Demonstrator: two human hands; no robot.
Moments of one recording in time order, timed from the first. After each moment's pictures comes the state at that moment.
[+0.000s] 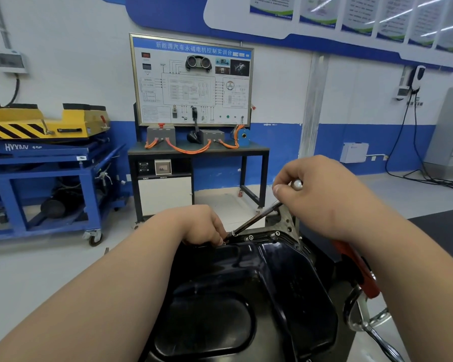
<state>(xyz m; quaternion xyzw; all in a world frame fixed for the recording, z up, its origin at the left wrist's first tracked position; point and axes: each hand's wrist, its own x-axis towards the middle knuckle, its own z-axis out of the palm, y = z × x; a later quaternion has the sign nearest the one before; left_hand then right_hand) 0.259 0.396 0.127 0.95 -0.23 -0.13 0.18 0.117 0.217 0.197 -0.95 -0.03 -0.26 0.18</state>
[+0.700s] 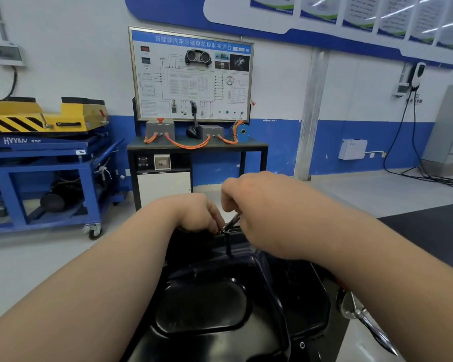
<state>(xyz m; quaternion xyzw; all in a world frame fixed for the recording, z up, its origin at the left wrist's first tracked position) 0.249 0.399 0.134 0.94 -0.26 -0.09 0.18 0.093 0.273 0.195 -0.97 -0.17 -0.15 -0.03</state>
